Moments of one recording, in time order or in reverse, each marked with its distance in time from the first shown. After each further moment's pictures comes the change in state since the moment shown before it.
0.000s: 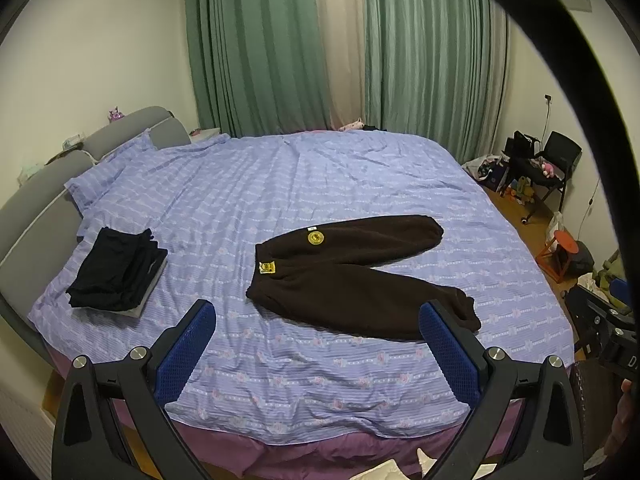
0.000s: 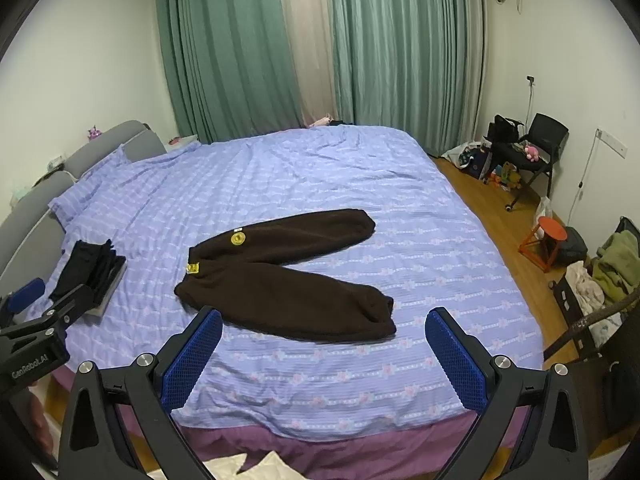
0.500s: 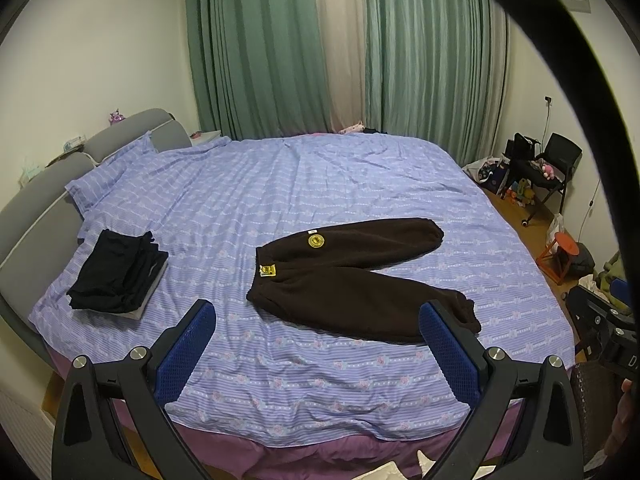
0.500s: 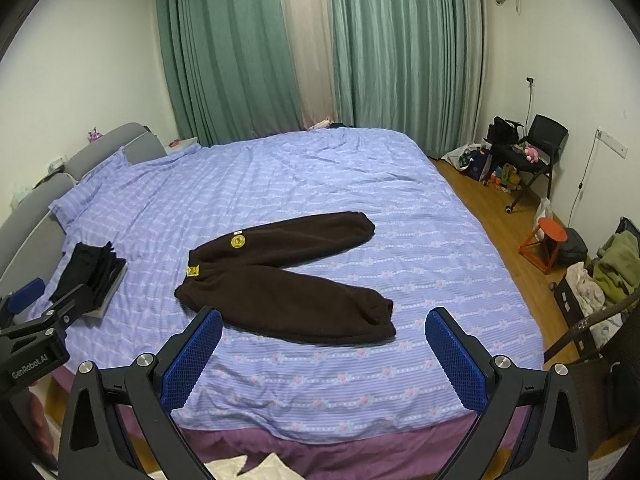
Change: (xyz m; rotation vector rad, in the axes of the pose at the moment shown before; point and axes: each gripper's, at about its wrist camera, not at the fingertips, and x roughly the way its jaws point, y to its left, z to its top) left arm 0.001 0.001 0.005 -0.002 -0.005 0.002; right arm 0.000 -0.002 0.003 -0.002 -0.005 0.001
